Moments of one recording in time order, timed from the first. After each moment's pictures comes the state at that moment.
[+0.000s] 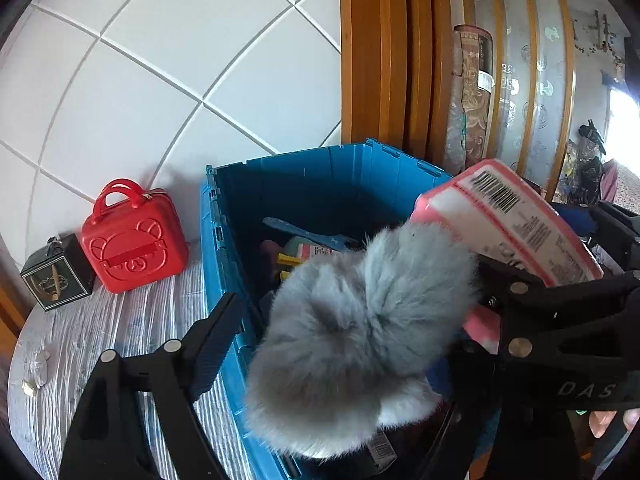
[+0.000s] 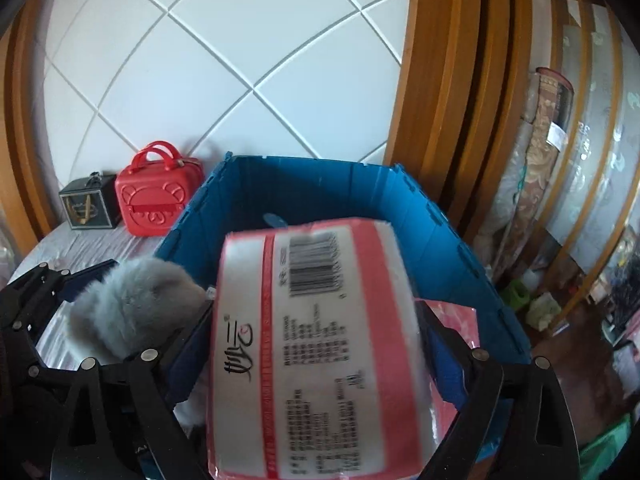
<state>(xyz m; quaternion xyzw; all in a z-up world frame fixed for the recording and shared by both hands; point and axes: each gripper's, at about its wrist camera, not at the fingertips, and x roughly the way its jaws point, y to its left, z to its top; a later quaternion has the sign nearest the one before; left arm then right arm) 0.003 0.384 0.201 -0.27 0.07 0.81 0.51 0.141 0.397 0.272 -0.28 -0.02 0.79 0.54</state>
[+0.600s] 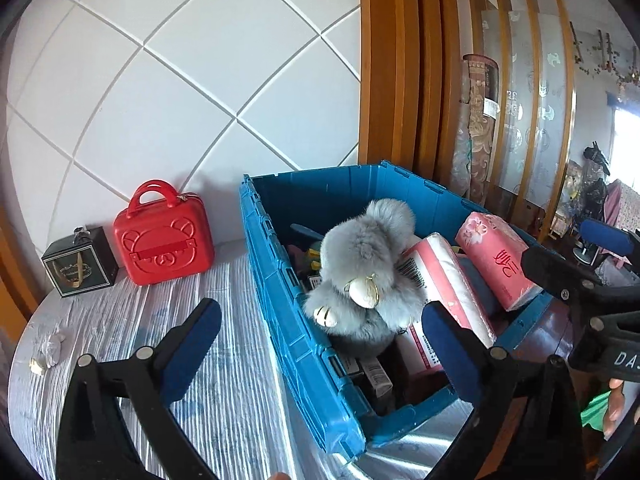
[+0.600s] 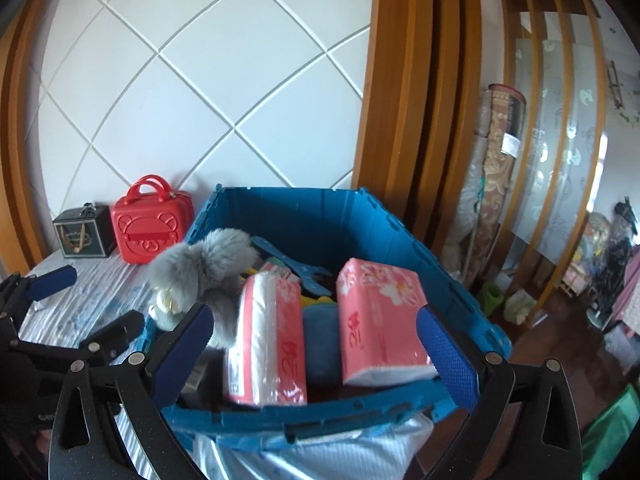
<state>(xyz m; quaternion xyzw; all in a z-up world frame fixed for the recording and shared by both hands) 0.013 0.290 0.203 -0.24 0.03 0.83 0.51 0.167 0.293 0.271 -0.21 -0.05 0.77 0.60</state>
